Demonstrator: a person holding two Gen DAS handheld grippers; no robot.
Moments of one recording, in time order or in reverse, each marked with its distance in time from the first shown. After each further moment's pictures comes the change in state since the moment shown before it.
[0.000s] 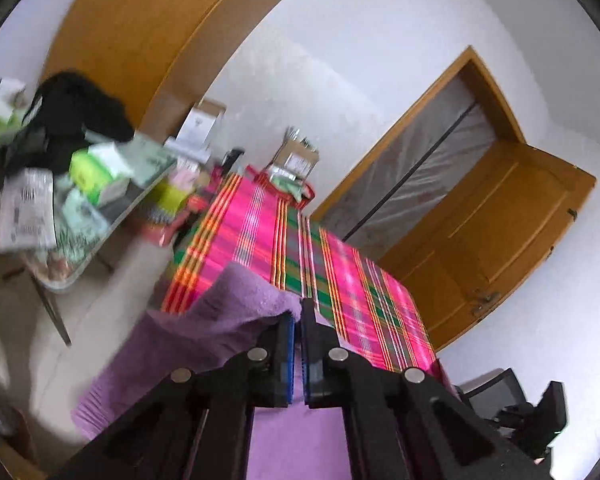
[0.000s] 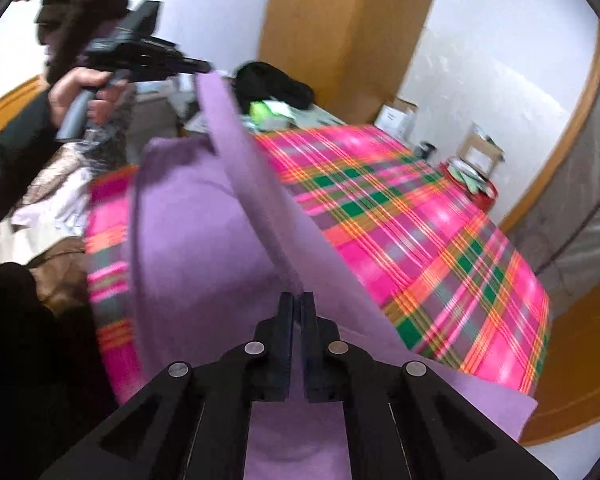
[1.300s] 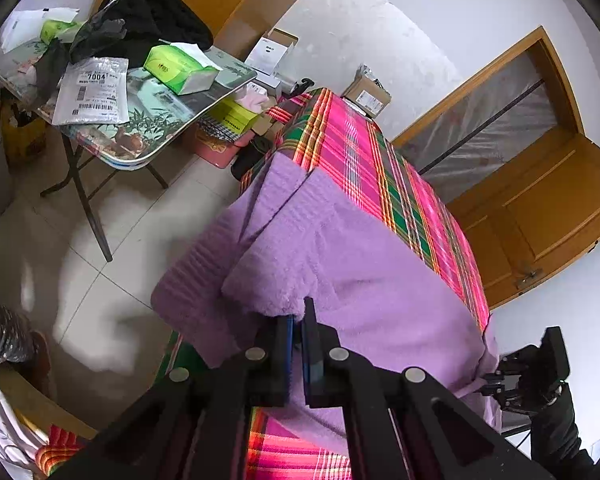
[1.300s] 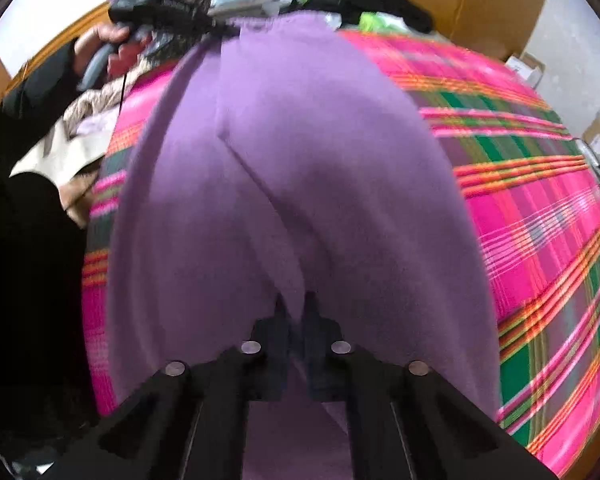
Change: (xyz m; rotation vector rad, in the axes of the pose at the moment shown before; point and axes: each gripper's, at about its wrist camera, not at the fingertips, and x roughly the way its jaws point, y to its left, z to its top) left arm 0.016 0.101 -0.084 -0.144 0.227 0.154; right arm 0.121 -0.008 -0.015 -0.185 0.270 0.325
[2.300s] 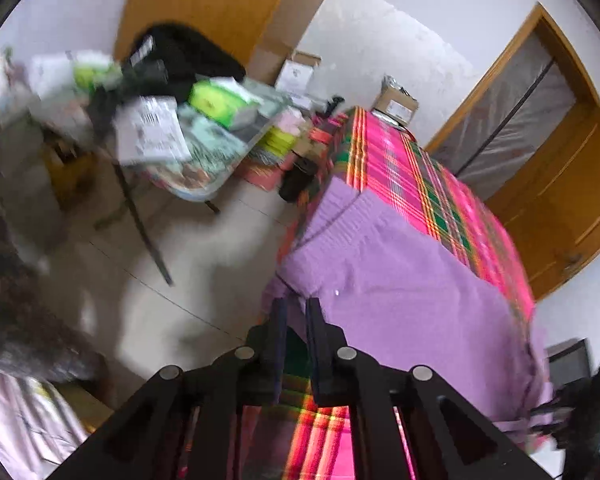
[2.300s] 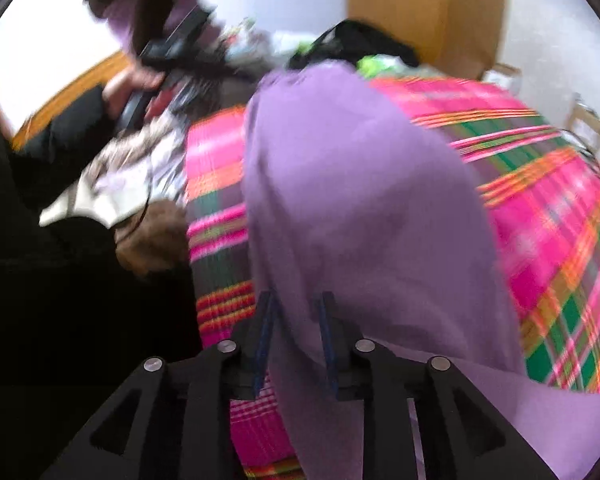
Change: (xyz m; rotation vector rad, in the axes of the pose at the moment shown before) left arm -0.052 0.010 -0.009 0.106 -0.084 0.209; right arm -0.036 0.085 -0.020 0.163 -0.212 0.015
